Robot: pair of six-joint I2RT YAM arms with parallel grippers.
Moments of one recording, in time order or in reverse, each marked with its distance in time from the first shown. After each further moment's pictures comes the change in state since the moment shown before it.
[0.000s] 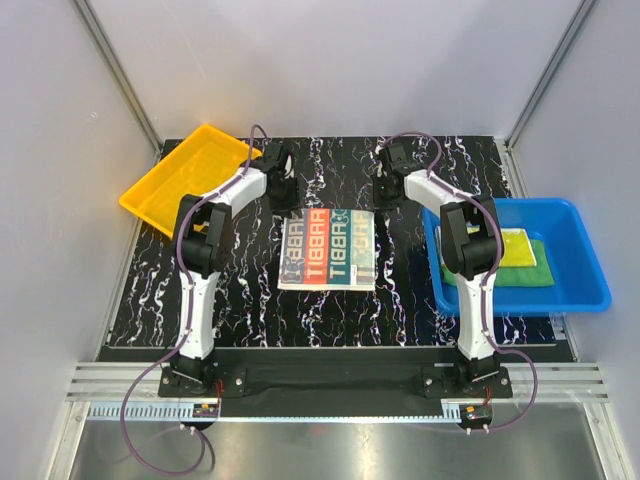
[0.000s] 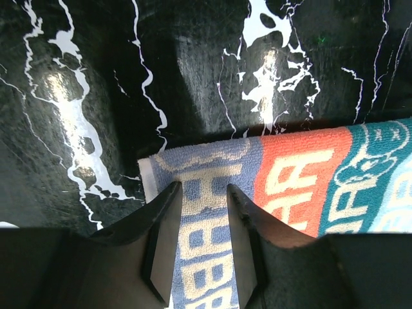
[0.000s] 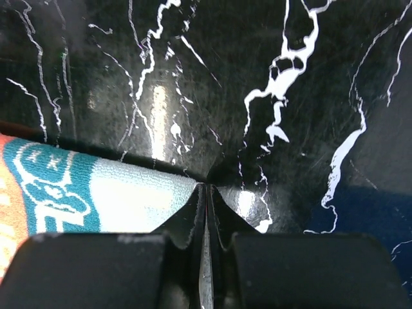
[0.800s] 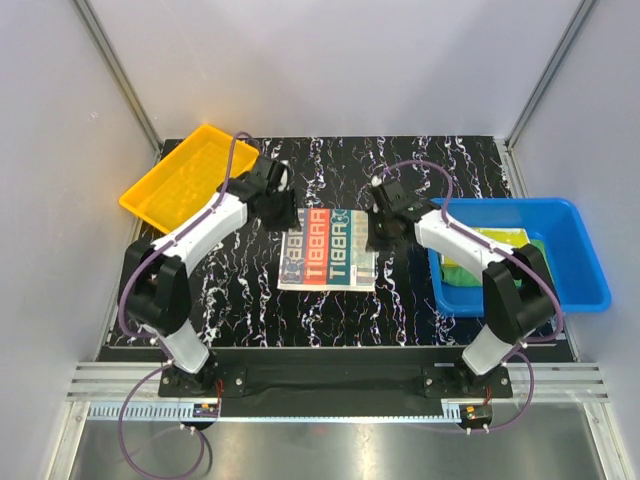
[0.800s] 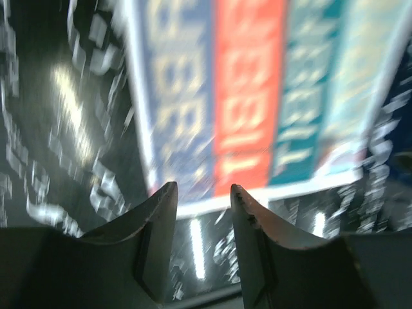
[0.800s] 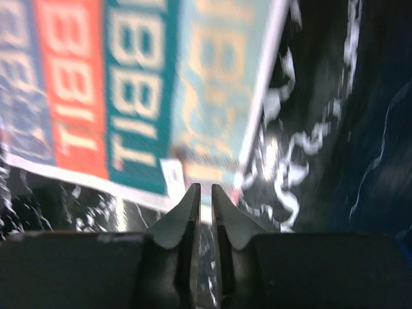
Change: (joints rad) left arm -0.131 -0.599 -0.486 -0.051 -0.087 -0.097; right arm 0.222 -0.586 -0.566 -0.068 0.040 0.246
